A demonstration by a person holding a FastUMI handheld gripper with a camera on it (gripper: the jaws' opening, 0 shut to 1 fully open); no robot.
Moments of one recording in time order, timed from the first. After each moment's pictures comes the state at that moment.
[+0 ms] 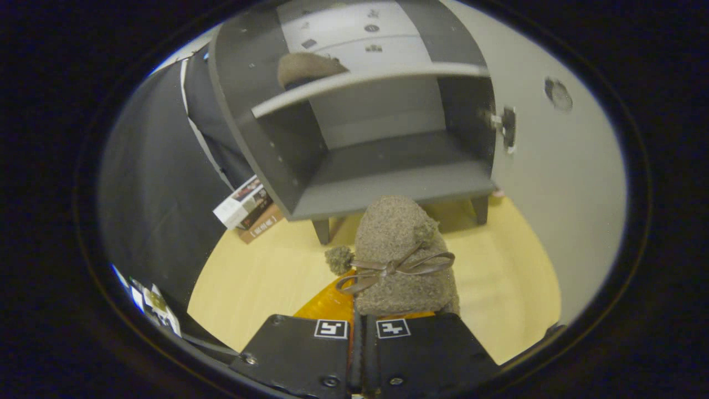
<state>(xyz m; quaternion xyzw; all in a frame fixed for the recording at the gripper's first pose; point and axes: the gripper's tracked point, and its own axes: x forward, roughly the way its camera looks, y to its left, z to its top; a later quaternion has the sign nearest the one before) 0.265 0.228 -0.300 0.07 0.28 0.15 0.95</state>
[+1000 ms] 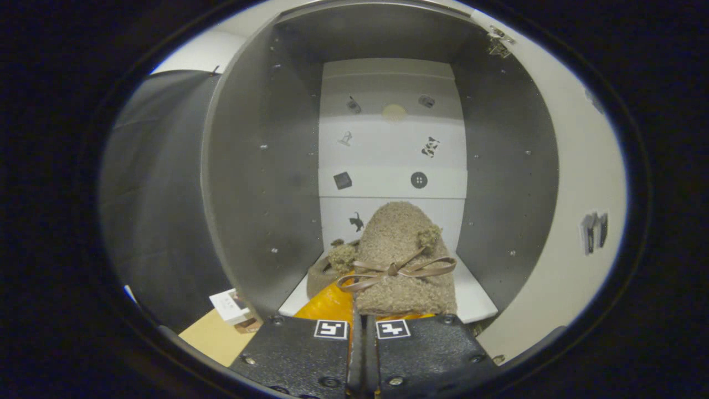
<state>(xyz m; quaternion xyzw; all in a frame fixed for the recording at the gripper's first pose) 0.404 0.254 -0.003 0.00 0.05 0.13 0.99</state>
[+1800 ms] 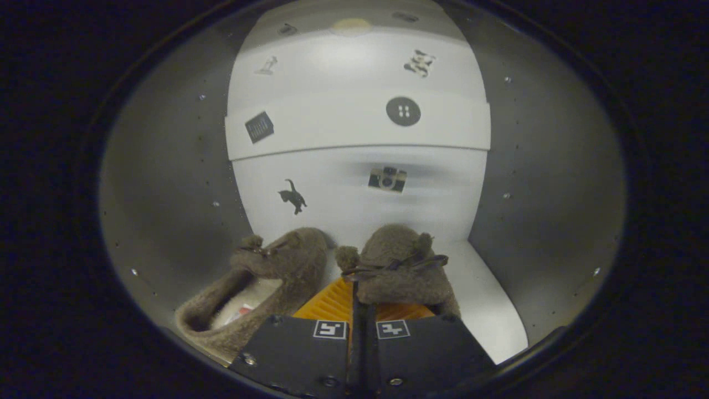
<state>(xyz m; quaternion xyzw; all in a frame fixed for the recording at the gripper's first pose) 0.578 0.238 -0.076 0.01 0.18 0.09 0.98</state>
